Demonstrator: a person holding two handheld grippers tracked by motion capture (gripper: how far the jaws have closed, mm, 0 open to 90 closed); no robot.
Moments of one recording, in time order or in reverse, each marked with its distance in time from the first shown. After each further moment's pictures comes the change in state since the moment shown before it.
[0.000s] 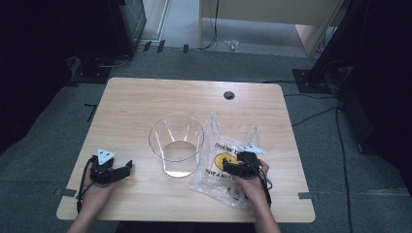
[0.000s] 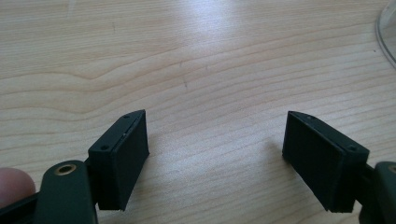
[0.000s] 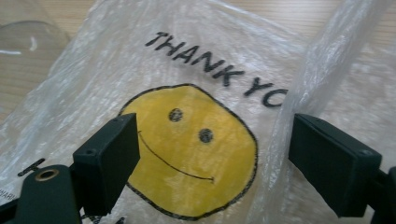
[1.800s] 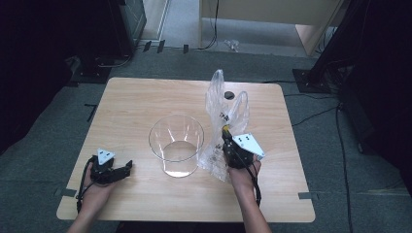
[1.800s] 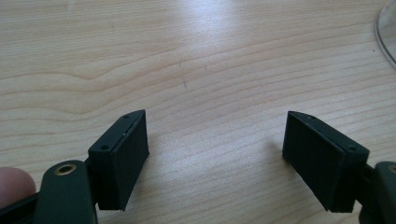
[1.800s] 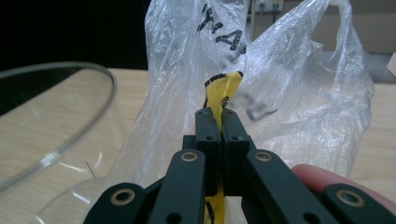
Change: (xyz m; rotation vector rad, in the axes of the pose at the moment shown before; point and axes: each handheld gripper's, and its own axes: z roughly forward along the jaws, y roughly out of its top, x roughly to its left) left arm 0.000 0.000 0.000 0.002 -0.003 0.003; right arm 0.052 0.045 -0.053 -0.519 0.028 -0.079
